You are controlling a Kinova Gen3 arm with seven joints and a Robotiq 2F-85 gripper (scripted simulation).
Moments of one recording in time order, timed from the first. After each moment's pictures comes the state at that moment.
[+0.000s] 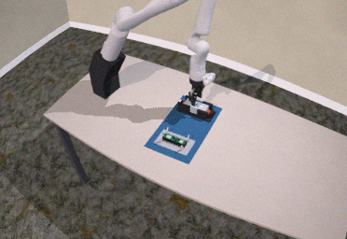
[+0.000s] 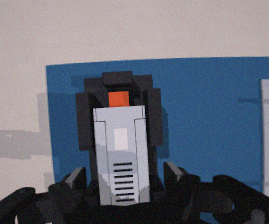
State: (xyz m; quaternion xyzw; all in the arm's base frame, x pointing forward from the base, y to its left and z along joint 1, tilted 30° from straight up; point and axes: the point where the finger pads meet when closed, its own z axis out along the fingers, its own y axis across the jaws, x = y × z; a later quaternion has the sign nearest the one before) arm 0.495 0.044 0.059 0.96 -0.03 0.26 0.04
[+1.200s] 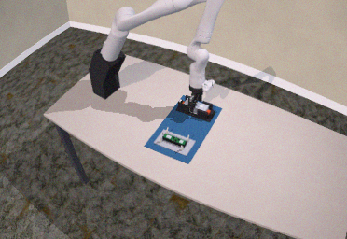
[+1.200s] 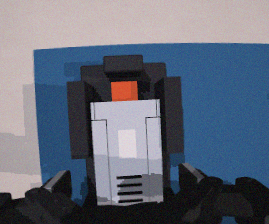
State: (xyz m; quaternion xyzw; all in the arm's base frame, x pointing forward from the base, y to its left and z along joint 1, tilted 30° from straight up) arm 0.515 0.045 0.017 0.97 -0.02 0.26 0.04
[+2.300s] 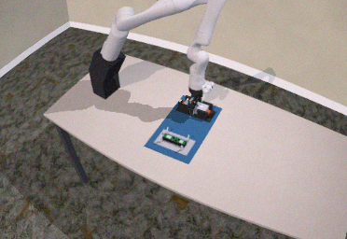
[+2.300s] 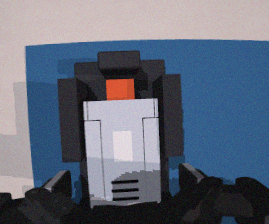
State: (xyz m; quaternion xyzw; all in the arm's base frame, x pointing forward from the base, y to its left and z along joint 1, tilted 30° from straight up) arm 0.519 0.041 0.008 0.97 -0.02 0.25 0.04
